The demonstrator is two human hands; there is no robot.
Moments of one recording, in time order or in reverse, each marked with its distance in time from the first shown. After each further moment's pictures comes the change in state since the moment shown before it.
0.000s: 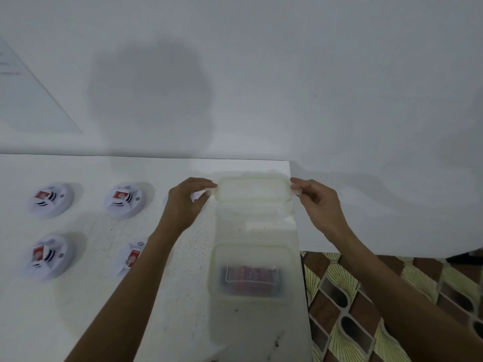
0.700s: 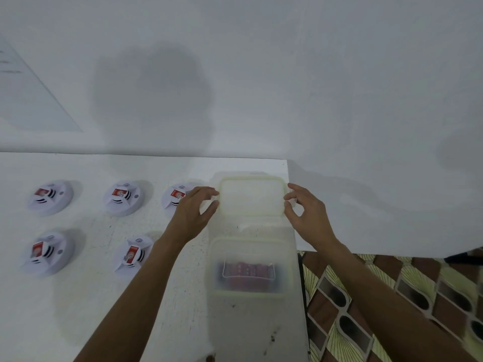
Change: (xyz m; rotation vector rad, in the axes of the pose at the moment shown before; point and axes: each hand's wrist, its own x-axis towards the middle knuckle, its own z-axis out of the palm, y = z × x) left_hand -0.022 0.013 0.018 0.082 -0.138 -0.083; right_hand -0.020 0.020 0.015 -0.385 0.006 -0.171
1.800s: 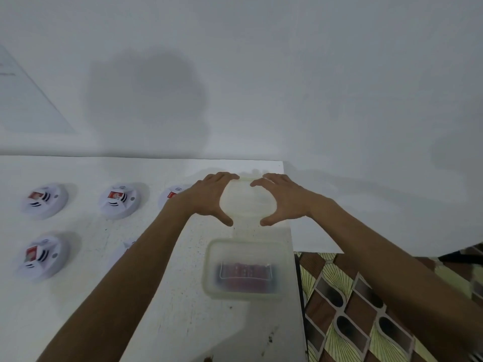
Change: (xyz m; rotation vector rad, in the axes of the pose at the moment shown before) left_hand 0.069 0.019 -0.002 0.320 -0.619 0.092; right_hand 0.069 -0.027 -0.007 -0.500 -0.752 -0.095
